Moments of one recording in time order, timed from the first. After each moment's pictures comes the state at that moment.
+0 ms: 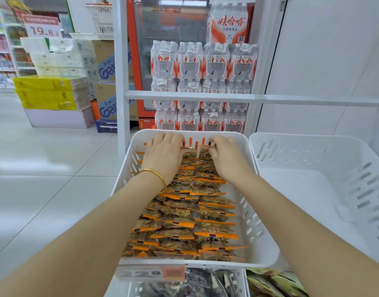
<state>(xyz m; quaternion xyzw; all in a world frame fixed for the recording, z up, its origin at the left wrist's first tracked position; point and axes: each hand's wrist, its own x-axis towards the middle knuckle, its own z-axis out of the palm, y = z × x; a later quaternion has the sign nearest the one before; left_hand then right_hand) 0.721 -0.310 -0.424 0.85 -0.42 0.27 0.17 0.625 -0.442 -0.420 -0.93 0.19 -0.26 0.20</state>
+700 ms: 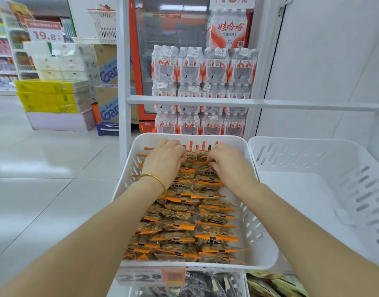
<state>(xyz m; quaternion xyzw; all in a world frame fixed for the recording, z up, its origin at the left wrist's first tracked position) 0.719 -0.305 -0.421 0.84 -0.46 0.21 0.22 0.613 -0.438 -0.417 -0.96 0.13 -0.23 0.05</state>
